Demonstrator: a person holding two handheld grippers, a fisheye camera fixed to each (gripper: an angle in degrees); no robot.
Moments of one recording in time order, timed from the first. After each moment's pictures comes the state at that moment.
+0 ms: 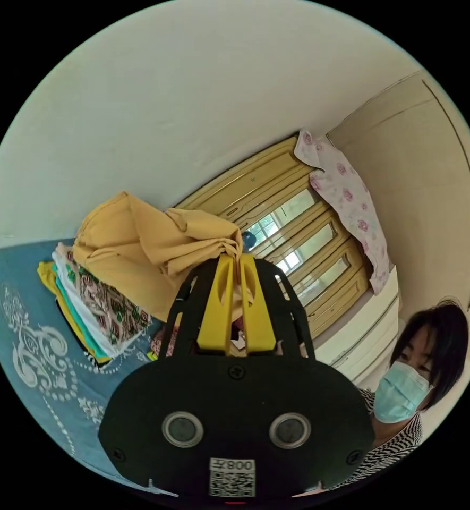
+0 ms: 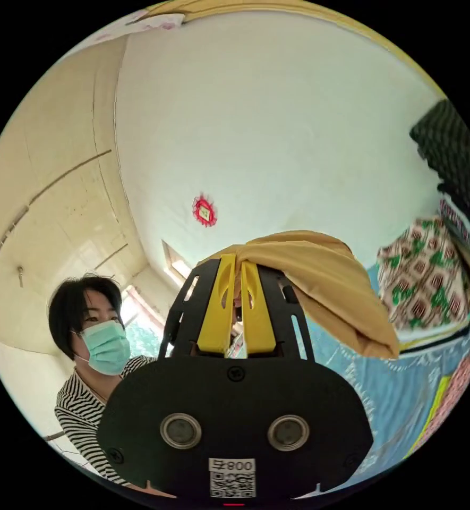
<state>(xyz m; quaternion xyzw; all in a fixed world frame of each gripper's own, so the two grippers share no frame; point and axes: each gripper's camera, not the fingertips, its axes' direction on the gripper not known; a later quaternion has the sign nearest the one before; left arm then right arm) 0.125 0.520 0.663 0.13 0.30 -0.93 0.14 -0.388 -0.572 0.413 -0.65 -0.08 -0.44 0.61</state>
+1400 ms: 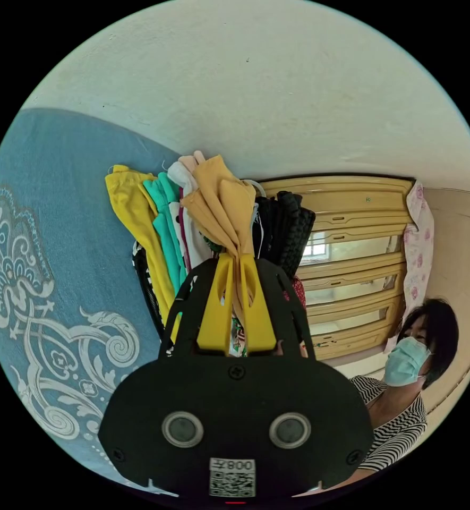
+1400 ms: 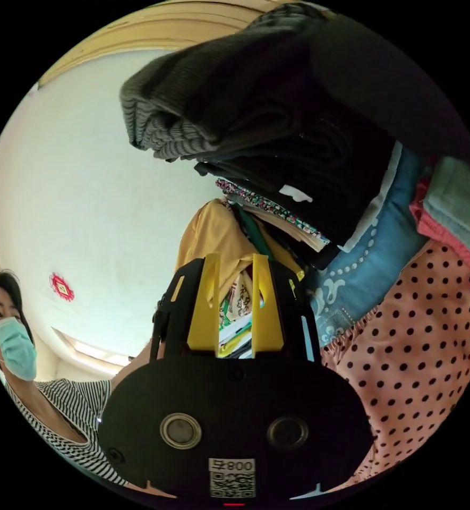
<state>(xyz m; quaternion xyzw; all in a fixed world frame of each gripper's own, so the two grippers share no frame) 0.288 0.746 1.118 -0.01 0.39 -0.92 -0.03 -0.082 -0.985 0.560 -0.41 0.21 -0.49 0.74</state>
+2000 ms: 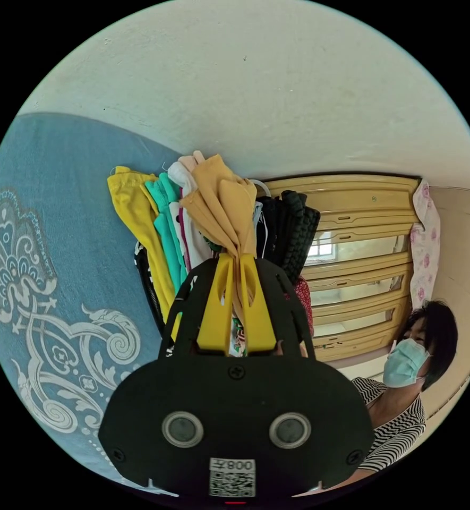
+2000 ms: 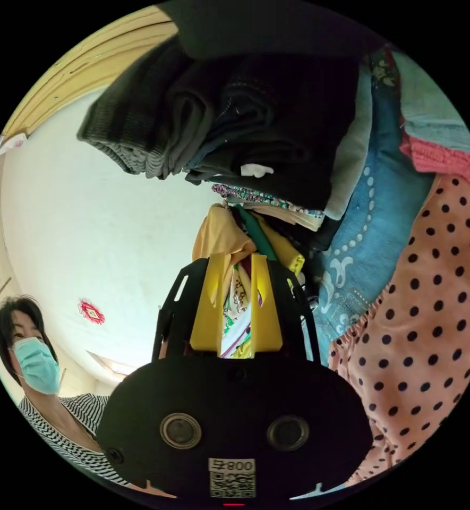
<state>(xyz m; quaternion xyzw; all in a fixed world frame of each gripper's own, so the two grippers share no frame) 0.266 0.768 1.153 -0.03 0.39 -0.92 -0.02 -0.045 -1.076 0.514 -0.42 0.16 -0.40 0.80</state>
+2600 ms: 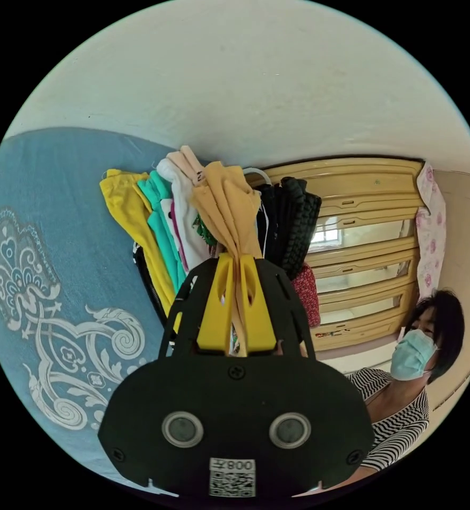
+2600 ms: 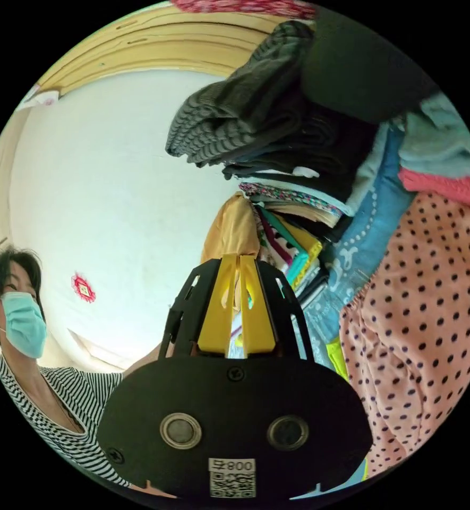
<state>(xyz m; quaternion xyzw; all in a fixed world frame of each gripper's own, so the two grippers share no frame) 0.242 0.747 1.133 -0.04 0.42 -0.90 0.01 -0.102 -1.026 0.441 -0.41 0.14 -0.47 0.77</state>
